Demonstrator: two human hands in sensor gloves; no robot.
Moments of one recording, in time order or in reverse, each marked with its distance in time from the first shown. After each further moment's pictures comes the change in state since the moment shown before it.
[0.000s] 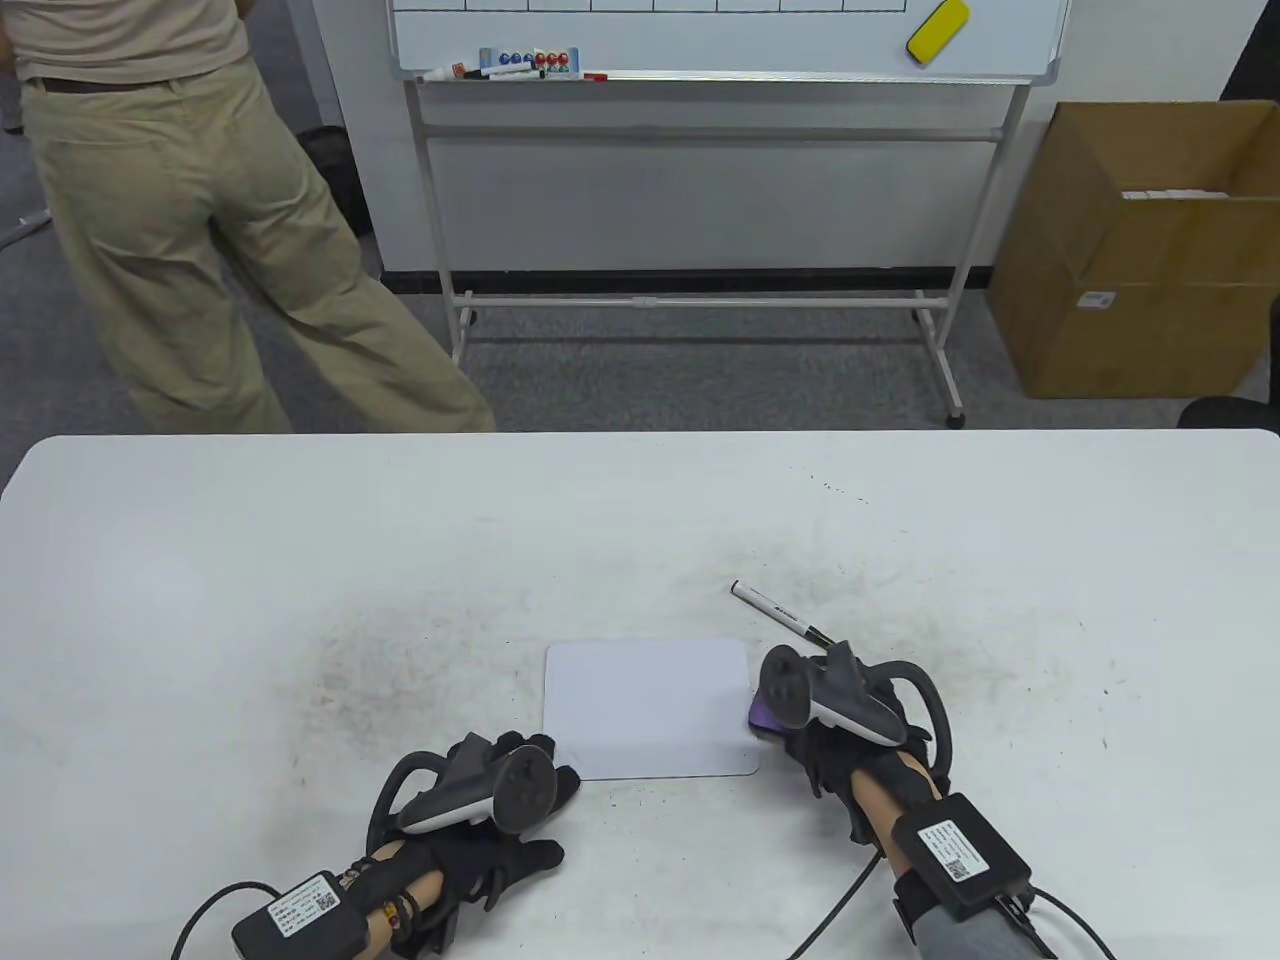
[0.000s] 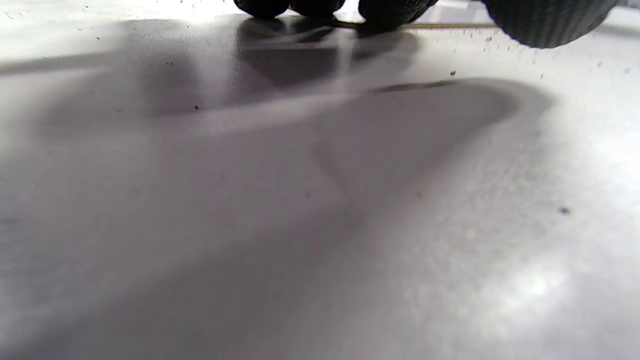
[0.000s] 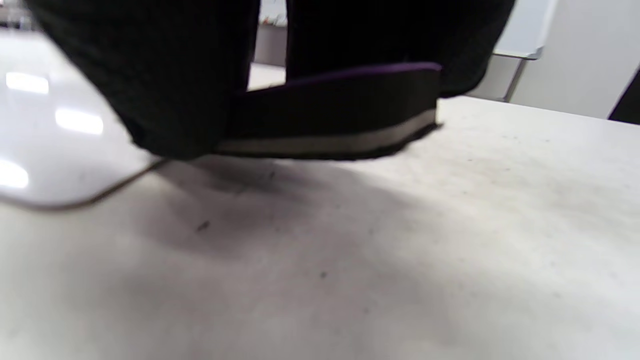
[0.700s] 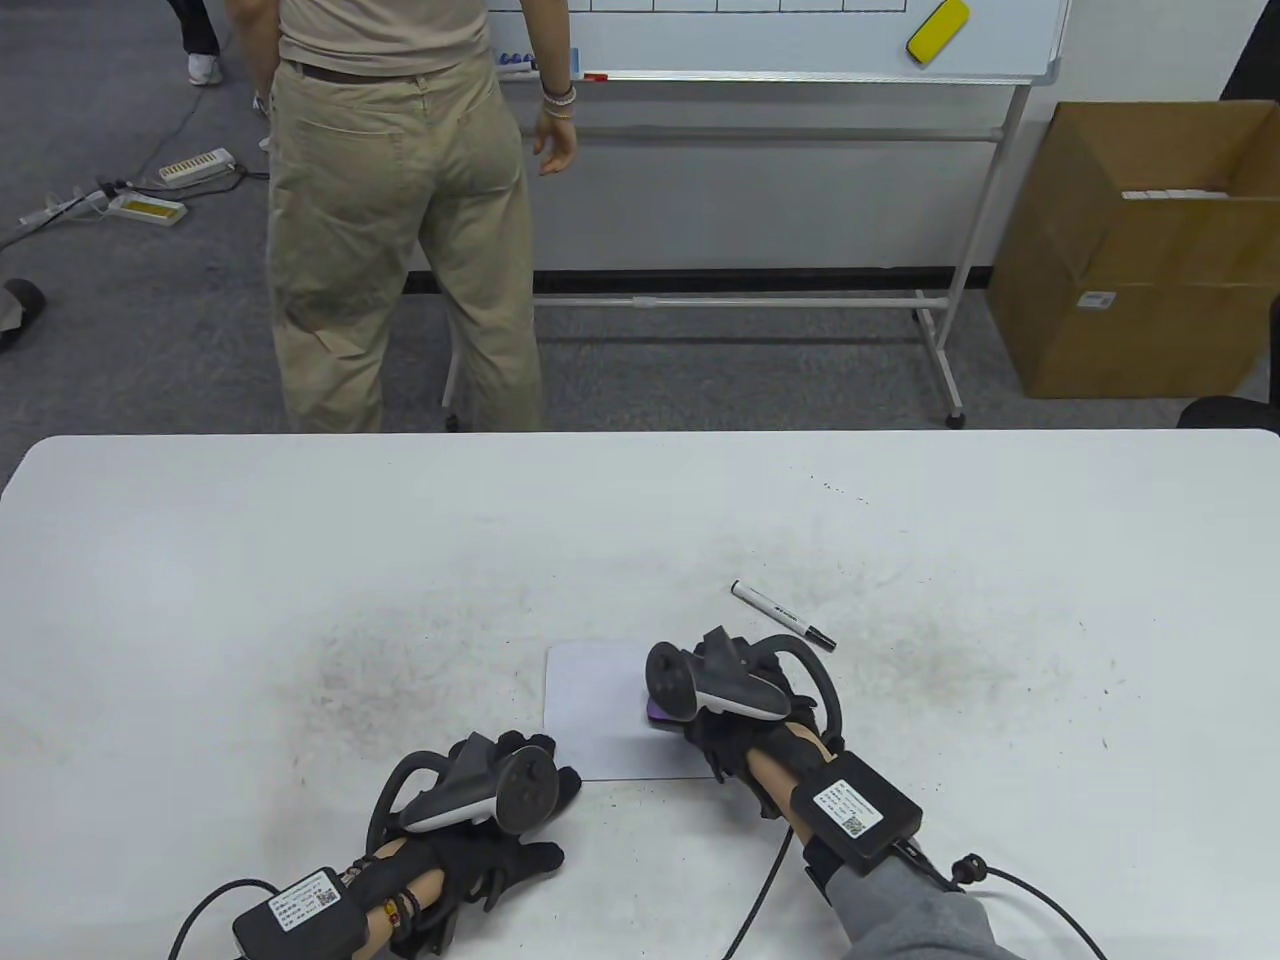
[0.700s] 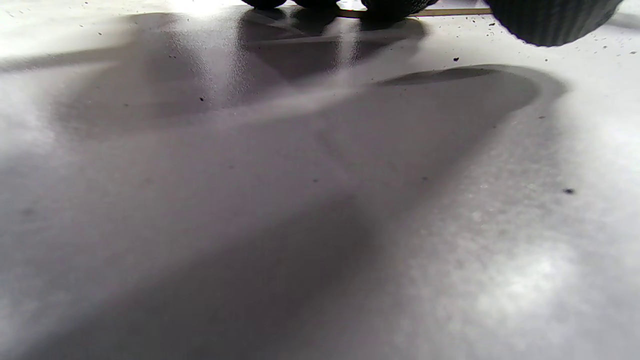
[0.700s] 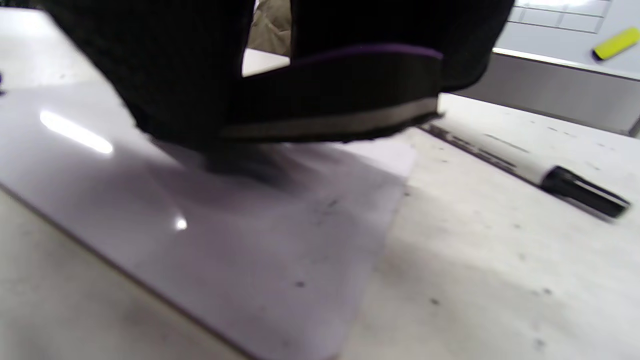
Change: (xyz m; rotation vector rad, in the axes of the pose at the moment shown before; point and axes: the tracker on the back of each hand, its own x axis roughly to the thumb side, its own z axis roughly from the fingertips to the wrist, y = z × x) left_hand 0.006 -0.002 -0.002 -0.037 0.010 -0.058; right_hand 0.118 0.009 -0.037 0.068 -0.250 0.201
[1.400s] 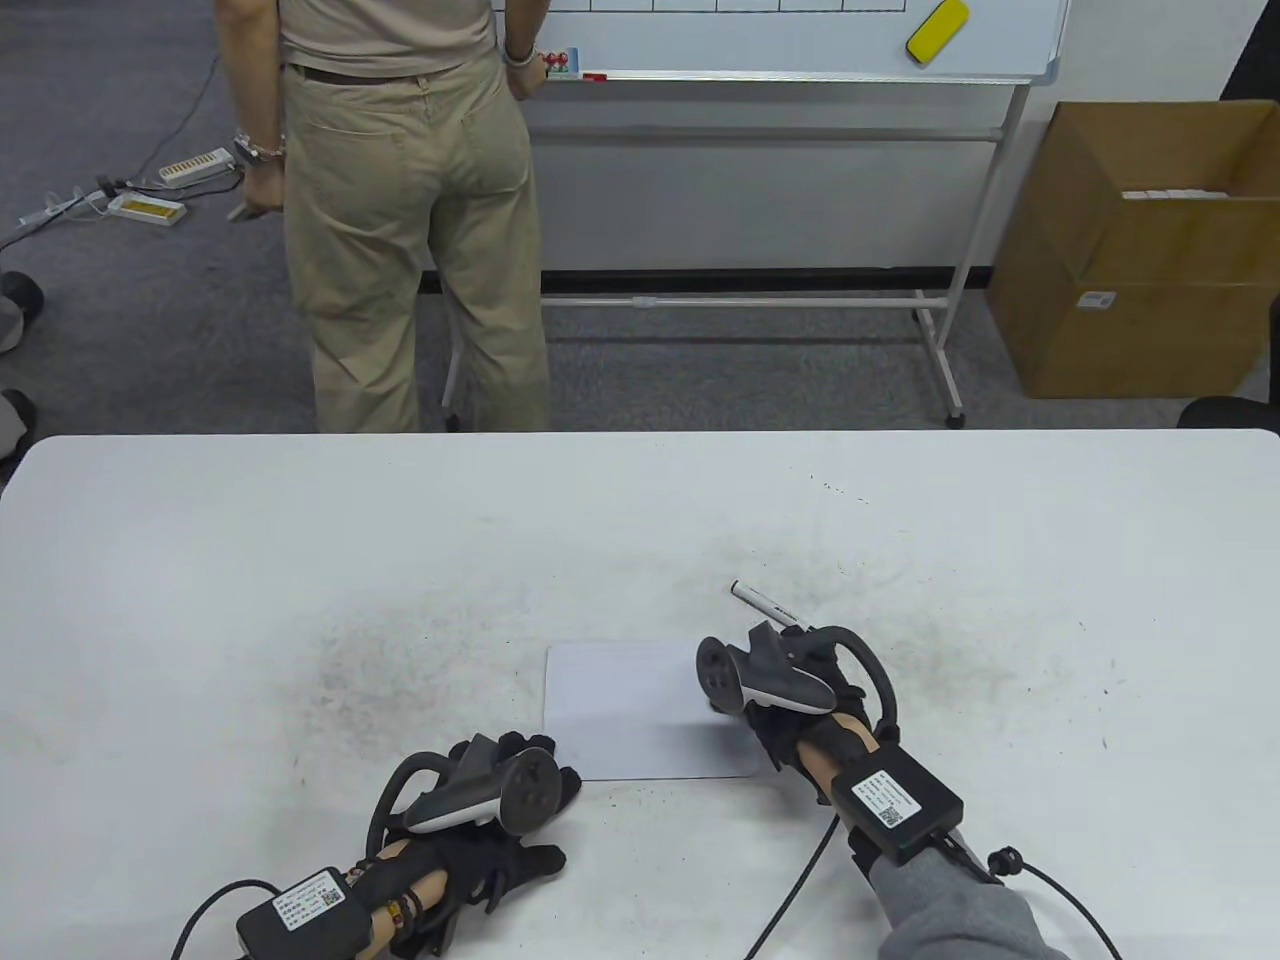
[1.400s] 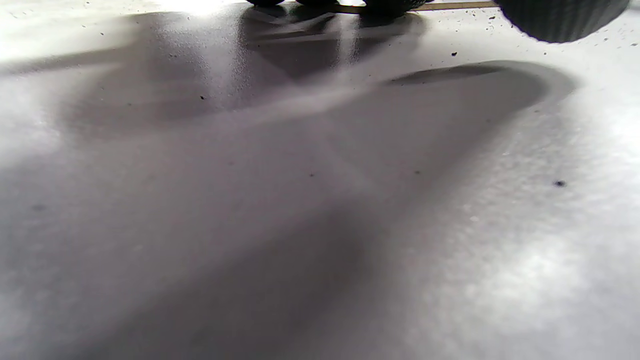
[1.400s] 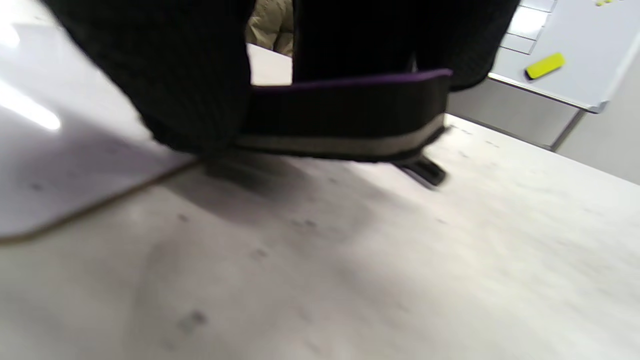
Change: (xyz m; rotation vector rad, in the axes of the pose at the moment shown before) left_hand 0.002 -0.001 0.000 -0.014 0.006 -0.012; right_hand -0.068 0.015 0.016 0.008 0.124 0.075
